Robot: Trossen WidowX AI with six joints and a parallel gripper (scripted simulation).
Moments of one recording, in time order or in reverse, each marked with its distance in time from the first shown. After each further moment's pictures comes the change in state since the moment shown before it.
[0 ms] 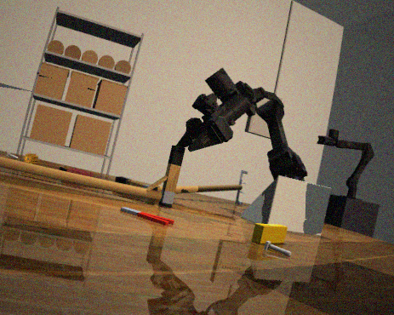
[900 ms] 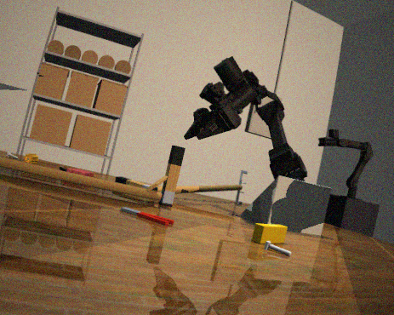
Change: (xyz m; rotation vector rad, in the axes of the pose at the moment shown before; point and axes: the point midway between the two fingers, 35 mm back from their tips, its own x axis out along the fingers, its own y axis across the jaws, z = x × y) arm -0.033 0.003 0.009 0.021 0.023 0.005
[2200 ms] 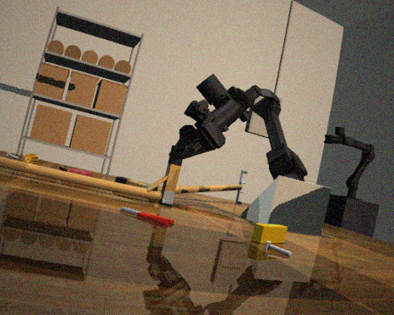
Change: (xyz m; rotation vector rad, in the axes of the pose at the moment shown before) arm 0.060 0.000 -0.010 0.011 -0.005 0.001
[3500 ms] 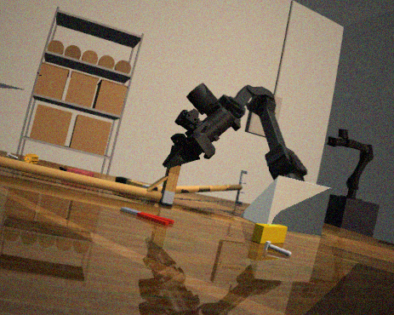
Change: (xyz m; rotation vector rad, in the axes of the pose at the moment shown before) arm 0.033 -0.003 -0.003 -0.006 -0.006 -0.006
